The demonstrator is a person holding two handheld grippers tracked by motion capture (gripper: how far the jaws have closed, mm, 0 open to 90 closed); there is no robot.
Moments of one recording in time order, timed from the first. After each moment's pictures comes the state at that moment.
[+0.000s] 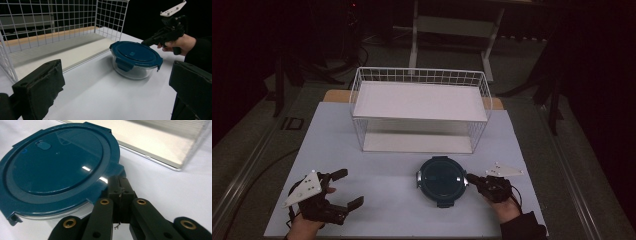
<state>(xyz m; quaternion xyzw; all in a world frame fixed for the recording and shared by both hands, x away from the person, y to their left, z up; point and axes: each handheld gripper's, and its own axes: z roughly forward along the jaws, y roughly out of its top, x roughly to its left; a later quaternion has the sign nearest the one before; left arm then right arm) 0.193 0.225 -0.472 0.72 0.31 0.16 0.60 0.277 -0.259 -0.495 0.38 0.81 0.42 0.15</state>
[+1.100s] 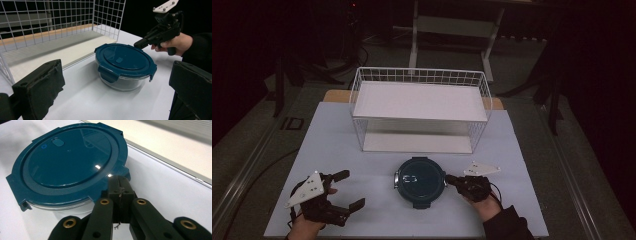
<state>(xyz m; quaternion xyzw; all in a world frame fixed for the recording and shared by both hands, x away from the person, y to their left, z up) 0.193 0.222 -0.473 0.73 0.30 0.15 0.60 0.279 -0.206 -0.495 0.33 0.83 0.44 0.11</state>
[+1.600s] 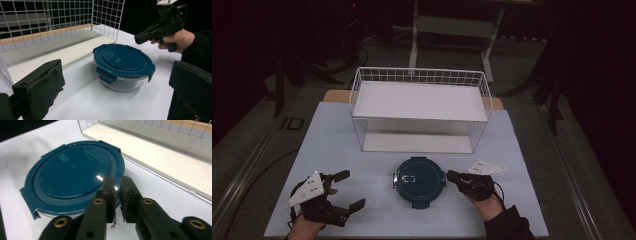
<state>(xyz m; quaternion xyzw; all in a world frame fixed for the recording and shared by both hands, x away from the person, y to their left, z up) 0.193 0.219 -0.472 0.73 0.30 0.15 0.60 0.275 -0.212 -0.479 0.32 0.81 0.48 0.12</state>
